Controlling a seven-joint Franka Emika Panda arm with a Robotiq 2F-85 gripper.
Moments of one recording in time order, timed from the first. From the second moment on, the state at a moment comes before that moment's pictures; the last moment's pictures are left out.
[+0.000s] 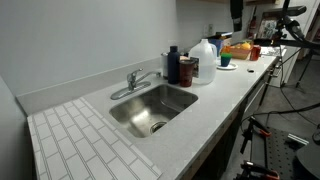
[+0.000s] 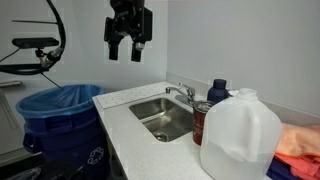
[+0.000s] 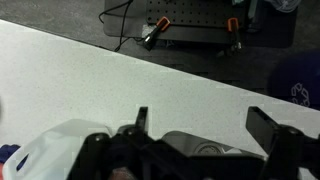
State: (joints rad) arm -0.02 -0.48 -0.05 -2.17 -0.12 1.47 -0.12
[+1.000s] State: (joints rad) arm 0.00 -0.47 0.01 -2.09 -0.05 1.50 -0.01
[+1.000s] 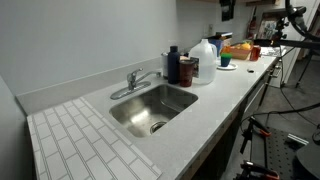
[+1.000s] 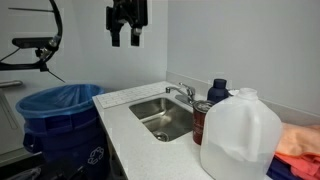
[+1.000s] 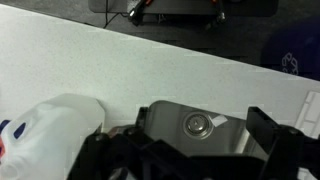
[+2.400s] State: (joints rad) arm -0.02 -0.21 0.03 -1.80 -0.04 1.50 0.20
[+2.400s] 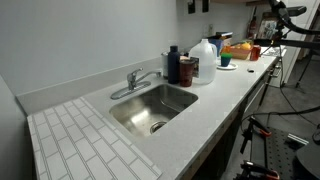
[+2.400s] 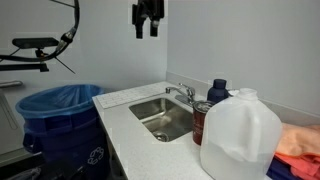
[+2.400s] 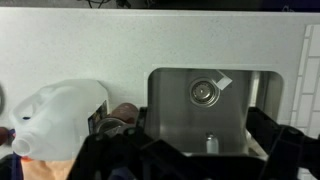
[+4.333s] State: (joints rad) arm -0.05 0.14 -0.04 -1.84 0.01 1.98 0.12
